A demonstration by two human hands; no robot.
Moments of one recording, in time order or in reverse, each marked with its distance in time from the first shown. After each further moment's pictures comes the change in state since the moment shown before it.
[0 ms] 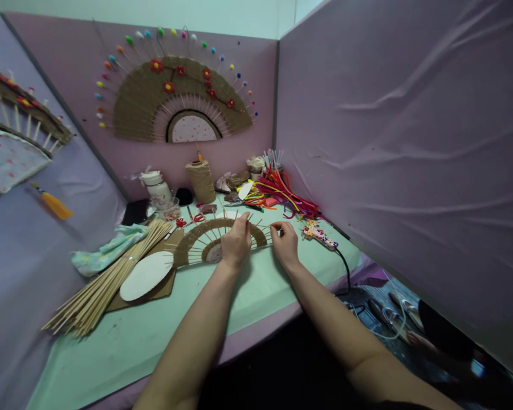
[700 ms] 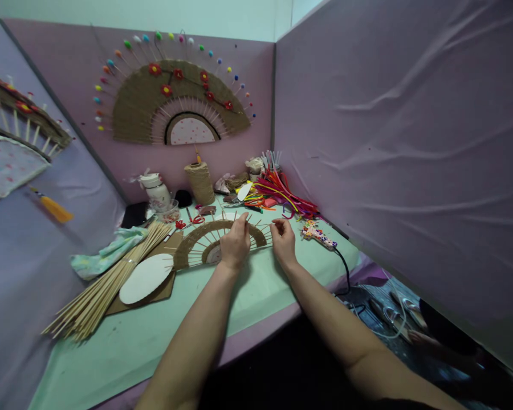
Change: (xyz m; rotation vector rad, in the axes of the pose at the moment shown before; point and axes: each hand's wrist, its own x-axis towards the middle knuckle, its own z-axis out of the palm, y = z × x) left_hand 0.002 0.005 -0.010 0.019 -0.132 -0.042; right_hand 0.000 -0.014 0.004 0.330 0.036 0.189
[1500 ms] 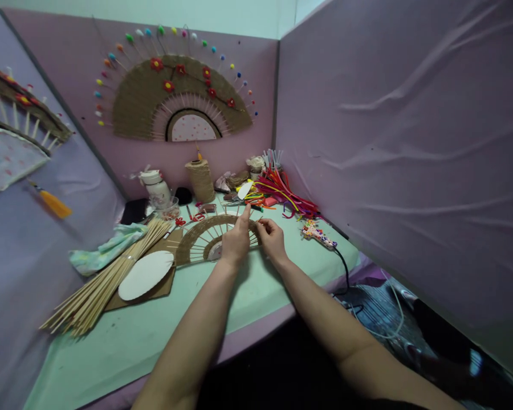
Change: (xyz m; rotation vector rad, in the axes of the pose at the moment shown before) left_hand 0.003 -0.004 0.002 0.052 -0.142 -0.017; right_hand -0.002 0.002 0.026 0.061 -0.177 0.031
